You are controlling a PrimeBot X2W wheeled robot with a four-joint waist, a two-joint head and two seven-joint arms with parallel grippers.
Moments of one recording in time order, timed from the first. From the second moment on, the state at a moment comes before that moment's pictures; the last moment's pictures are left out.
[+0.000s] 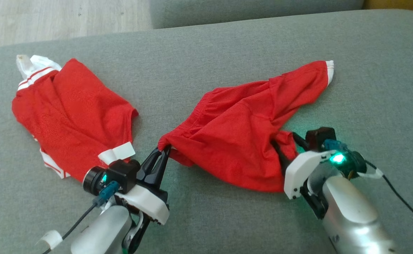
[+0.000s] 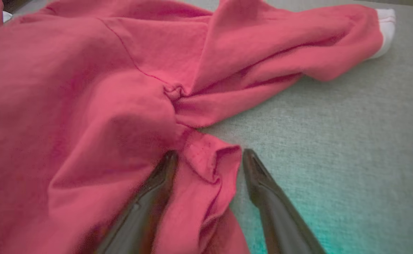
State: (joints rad) left arm -0.40 0.28 -0.79 0.46 -0.58 0.01 -0.25; right arm -0.46 -0.05 0.28 0.83 0.14 0.13 0.01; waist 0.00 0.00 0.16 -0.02
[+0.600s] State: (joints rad) left arm -0.41 0.27 -0.79 0.45 -0.56 0.01 -0.25; right arm -0.65 -0.07 -0.01 0.91 -0.11 0.13 -0.03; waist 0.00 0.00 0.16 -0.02
